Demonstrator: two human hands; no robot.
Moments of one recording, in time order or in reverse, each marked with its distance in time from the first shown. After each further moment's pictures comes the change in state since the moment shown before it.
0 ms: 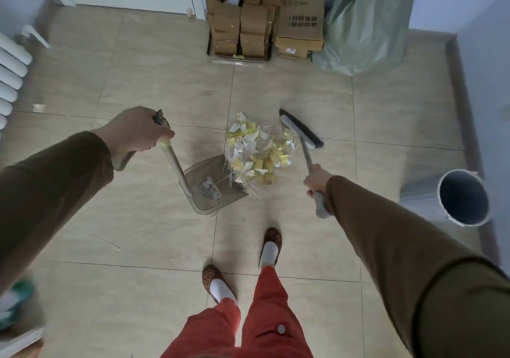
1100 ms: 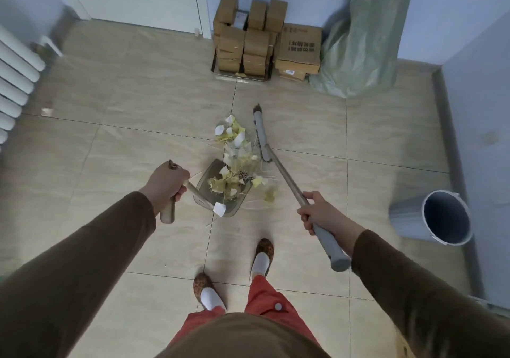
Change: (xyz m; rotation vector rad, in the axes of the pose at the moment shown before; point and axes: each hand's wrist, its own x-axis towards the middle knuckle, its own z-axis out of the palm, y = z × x) left_hand -0.052 -0.011 0.079 -0.615 0.024 -0.304; right_hand -0.134 0.025 -0.015 0.417 -0.191 -0.113
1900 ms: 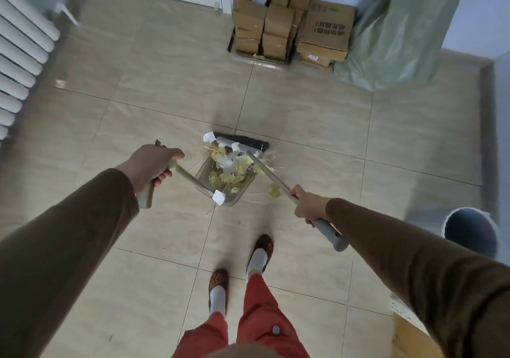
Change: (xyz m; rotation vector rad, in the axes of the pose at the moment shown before) left_hand 0.027 0.035 0.007 0.085 0.030 -0.147; right_hand 0.130 -0.021 -0.021 -0.941 -0.264 0.015
